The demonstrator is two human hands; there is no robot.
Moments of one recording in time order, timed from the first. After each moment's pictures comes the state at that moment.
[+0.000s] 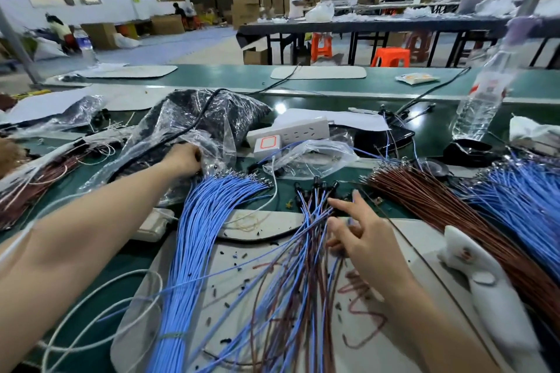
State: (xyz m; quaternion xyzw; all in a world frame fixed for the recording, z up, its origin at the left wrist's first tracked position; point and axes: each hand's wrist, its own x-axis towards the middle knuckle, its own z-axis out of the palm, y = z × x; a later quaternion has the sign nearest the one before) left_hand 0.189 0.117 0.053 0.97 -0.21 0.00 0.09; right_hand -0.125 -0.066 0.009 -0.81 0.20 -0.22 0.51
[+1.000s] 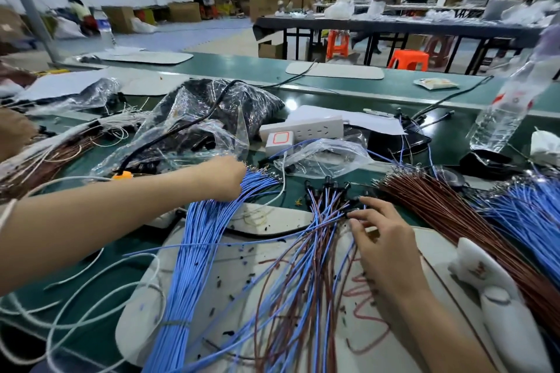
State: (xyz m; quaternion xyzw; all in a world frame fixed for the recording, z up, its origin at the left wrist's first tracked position) left_hand 0.093 0.099 0.069 0.92 -0.37 -0.05 -0.14; right_hand -0.126 -0.075 0.003 -0.87 0.19 -0.30 0.33
